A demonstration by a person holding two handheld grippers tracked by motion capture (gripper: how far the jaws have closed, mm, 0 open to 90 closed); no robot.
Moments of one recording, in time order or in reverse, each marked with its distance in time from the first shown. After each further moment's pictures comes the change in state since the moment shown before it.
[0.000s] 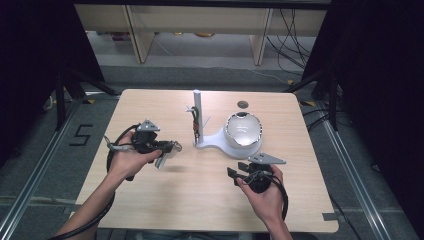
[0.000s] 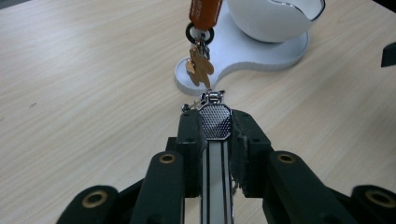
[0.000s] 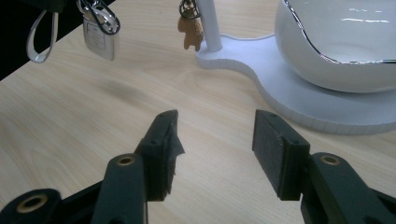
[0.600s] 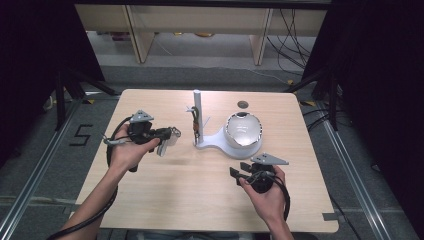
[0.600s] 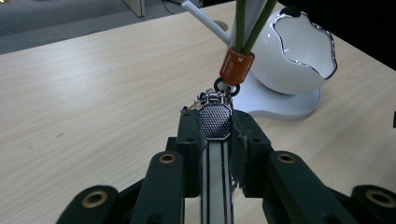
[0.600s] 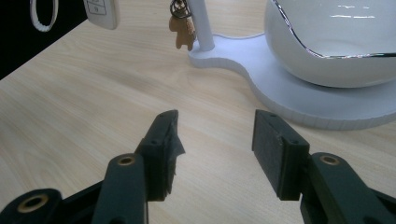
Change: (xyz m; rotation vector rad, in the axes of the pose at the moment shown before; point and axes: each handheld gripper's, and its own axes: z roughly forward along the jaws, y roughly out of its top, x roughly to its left) left arm 0.015 0.010 0.000 -0.167 0.034 -0.093; right arm -0.009 -0.003 -0.002 -0.008 -0.034 -0.023
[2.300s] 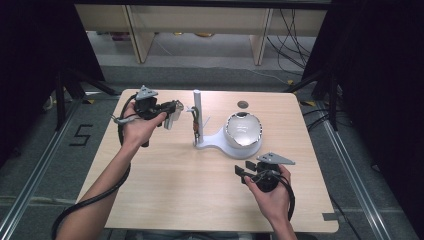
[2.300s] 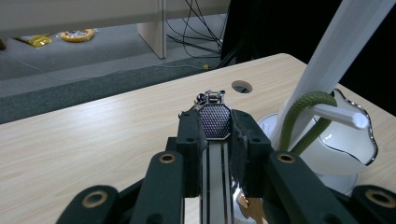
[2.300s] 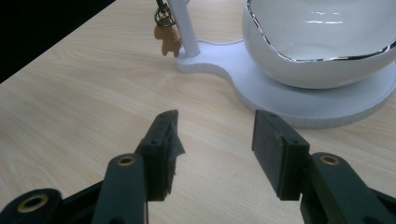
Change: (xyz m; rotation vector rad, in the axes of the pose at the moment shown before) left arm 0.016 0.051 0.032 -0.142 0.083 -0.031; right arm -0.008 0.001 -0.007 -0.024 0.002 0.048
